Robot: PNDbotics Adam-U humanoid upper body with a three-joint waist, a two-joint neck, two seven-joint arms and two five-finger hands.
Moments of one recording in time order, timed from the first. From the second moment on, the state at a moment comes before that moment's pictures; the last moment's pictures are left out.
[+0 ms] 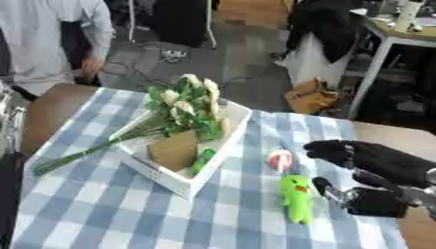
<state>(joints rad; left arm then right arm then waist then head) -0.58 0.19 0.01 -1.99 -0.16 -0.33 0.17 -0.40 -0.84 0.48 -1.74 0.55 -0.17 0.19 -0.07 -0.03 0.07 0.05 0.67</state>
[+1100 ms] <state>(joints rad) -0.57 0.18 0.00 -1.99 -0.15 -0.32 0.16 -0.54 -0.56 0.49 -1.34 0.55 -0.04 0.34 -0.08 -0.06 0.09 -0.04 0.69</state>
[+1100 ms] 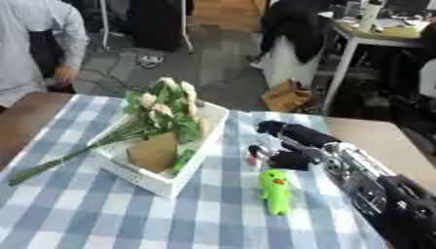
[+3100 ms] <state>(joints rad) -0.58 0.16 0.00 -1.99 -0.15 -0.33 0.16 -0.61 -0.46 0.36 -1.01 0.73 -0.56 0.55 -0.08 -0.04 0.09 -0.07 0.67</state>
